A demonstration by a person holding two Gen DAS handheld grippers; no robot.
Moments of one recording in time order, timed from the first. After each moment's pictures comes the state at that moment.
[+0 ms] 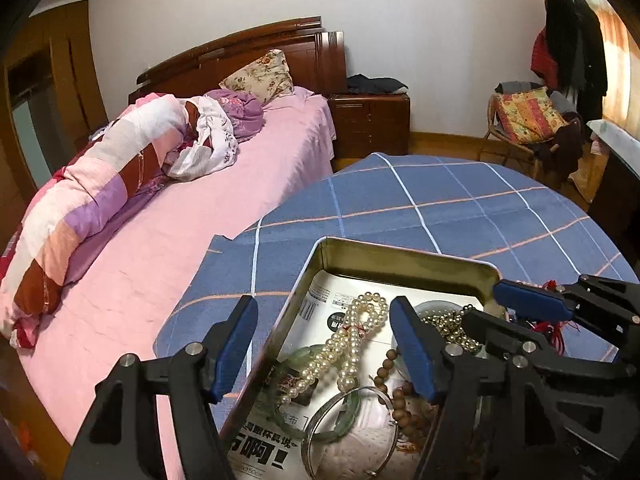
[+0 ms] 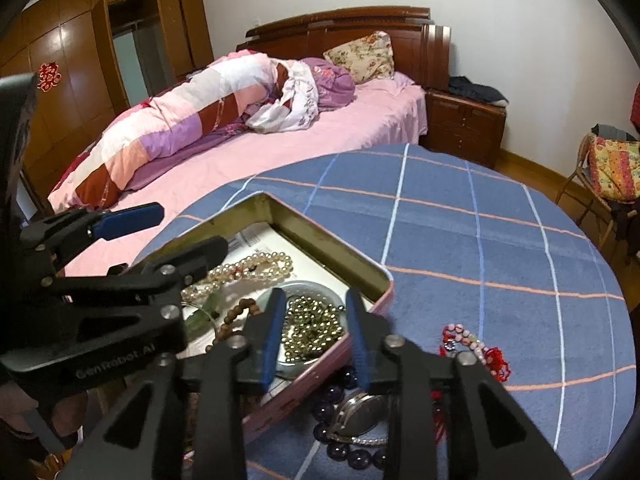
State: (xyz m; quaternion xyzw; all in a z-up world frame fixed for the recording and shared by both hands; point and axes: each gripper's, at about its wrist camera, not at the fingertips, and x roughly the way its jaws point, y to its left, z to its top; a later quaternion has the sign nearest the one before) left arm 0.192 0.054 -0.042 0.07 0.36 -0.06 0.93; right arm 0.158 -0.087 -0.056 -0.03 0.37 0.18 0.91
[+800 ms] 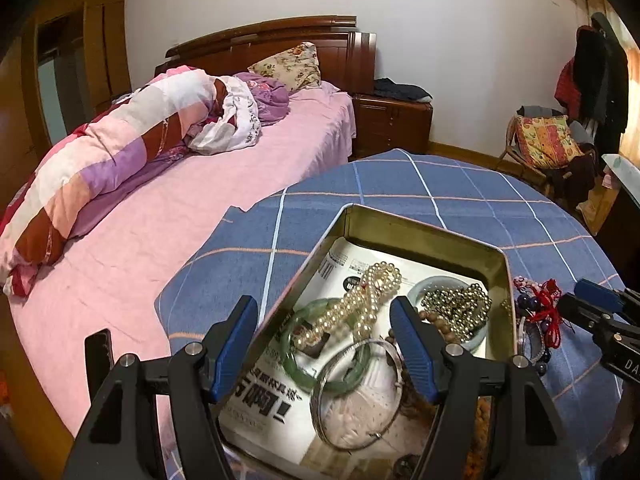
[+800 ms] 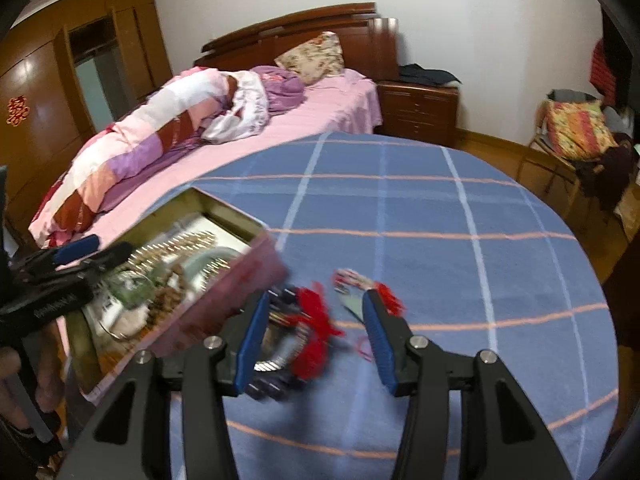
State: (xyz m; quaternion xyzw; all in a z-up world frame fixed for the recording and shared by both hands) left arm 0.160 0.074 -0.055 0.01 0.36 -0.02 0.93; right arm 0.133 -0.166 -0.061 0.02 0.38 0.12 0.92
